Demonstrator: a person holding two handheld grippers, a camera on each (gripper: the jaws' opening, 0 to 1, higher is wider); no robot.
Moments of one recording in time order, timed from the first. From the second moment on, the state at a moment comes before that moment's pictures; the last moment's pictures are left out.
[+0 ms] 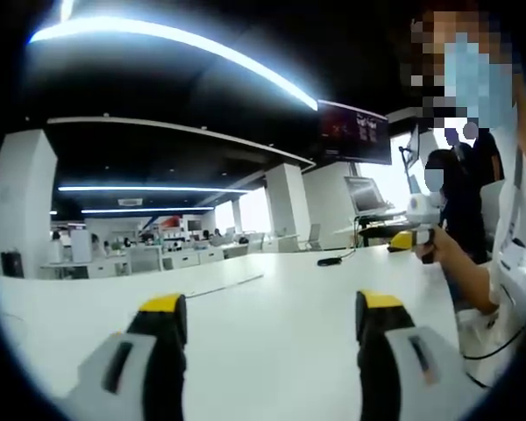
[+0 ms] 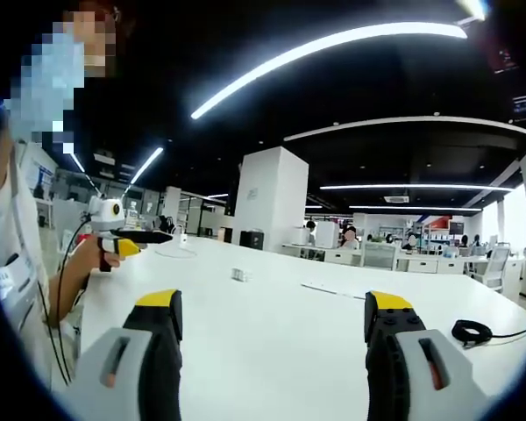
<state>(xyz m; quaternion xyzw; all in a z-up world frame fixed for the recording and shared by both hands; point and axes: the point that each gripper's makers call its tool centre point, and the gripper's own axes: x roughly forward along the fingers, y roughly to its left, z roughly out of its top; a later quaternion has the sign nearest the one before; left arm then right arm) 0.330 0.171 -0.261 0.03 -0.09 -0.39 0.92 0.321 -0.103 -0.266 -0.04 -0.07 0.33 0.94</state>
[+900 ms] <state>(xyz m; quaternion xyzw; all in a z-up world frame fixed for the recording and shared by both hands) 0.332 0.170 -0.265 0.03 -0.08 -0.38 0.92 0.321 -0.102 -0.269 -0.04 -0.07 0.33 0.94</state>
